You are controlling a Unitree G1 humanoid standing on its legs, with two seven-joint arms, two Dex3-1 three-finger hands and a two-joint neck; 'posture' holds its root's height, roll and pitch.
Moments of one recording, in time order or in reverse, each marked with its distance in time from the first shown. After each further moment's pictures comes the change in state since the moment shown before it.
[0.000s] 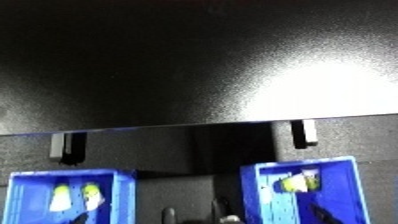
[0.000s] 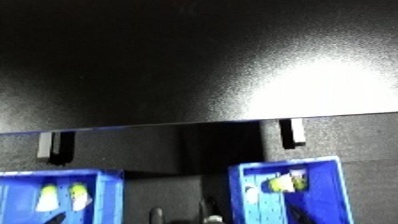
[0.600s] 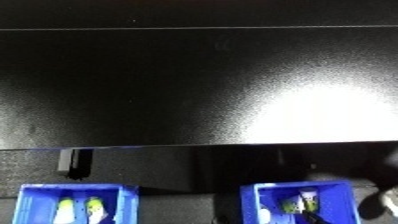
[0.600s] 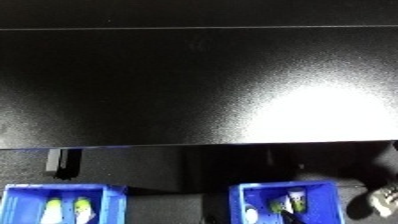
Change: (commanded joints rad) left arm 0.142 -0.039 0.061 0.072 0.104 0.006 -0.013; right arm 0.105 0.064 -0.038 0.074 -0.066 0.021 0.039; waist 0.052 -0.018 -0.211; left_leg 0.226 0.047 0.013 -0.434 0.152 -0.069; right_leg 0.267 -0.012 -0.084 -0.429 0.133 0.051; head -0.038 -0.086
